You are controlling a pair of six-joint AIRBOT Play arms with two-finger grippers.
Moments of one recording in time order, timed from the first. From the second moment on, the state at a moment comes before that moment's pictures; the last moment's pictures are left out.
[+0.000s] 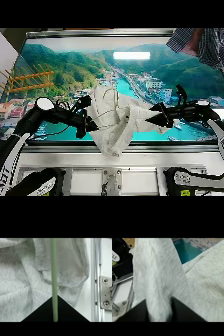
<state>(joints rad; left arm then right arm) -0.21 -1.15 0.80 0.63 -1.34 -0.15 -0.27 -1.45 0.81 -0.29 1.74 -0.25</state>
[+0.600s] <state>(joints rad) -0.21 -1.15 0.80 0.63 -1.33 -0.15 -0.27 -1.45 0.81 -0.29 1.74 -0.26</state>
